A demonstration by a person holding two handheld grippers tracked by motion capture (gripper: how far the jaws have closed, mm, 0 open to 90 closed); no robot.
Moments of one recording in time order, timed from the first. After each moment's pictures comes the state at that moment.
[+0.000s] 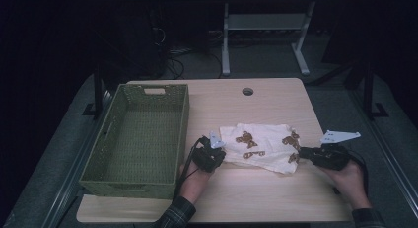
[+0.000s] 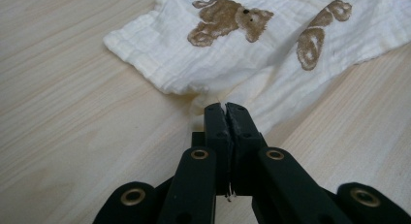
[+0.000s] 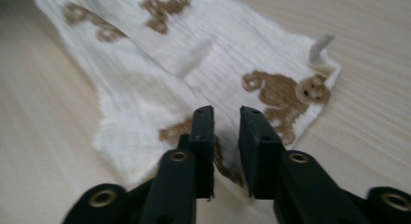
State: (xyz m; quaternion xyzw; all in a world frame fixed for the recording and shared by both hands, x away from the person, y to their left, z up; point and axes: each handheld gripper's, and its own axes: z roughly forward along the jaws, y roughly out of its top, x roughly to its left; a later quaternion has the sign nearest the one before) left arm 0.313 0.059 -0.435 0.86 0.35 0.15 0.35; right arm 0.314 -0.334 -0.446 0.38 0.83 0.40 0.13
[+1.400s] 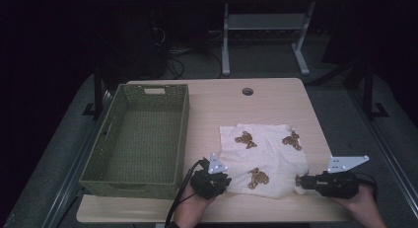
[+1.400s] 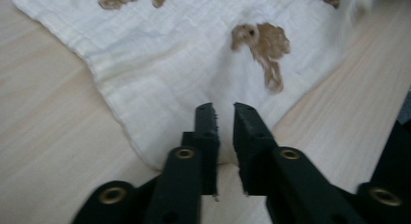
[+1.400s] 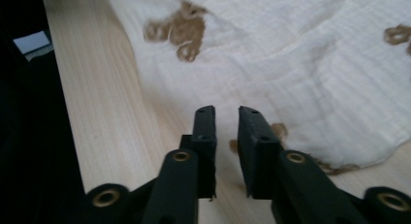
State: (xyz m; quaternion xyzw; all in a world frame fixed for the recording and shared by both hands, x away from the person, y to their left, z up) left arm 0.246 0.061 -0.423 0.87 0.33 0.09 0.36; right arm 0.249 -0.333 -0.450 0.29 0.86 0.42 0.04
